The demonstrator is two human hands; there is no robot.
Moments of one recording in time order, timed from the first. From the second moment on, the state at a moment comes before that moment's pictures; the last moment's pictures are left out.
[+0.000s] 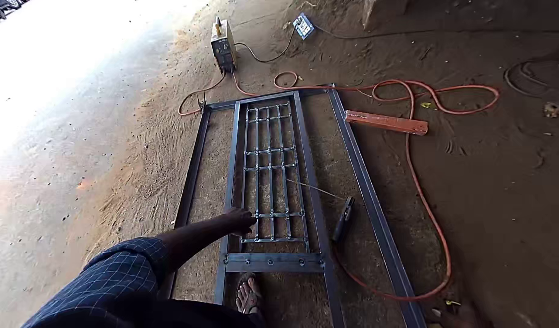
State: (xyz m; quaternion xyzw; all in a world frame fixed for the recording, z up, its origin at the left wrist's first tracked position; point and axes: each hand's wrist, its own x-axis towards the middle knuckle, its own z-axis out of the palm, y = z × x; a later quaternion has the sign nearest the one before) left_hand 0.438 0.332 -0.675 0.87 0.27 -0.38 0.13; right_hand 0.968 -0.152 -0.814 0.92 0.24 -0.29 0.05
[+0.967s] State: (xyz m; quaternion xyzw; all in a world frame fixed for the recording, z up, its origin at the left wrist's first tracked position) left_hand 0.373 0.258 -0.807 0.88 0.40 -0.15 0.19; right_hand 0.834 0.168 -0.810 0.91 0.12 -0.29 -0.26
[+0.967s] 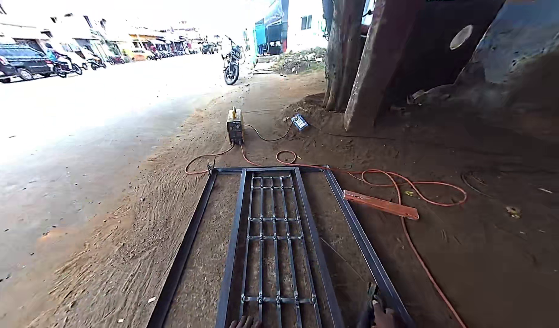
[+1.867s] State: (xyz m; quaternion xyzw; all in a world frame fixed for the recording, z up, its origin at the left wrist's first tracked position) left_hand 0.396 0.295 -0.801 0.88 0.36 -0.24 0.18; right_hand 0.875 0.183 -0.721 0.91 0.06 -0.07 -0.40
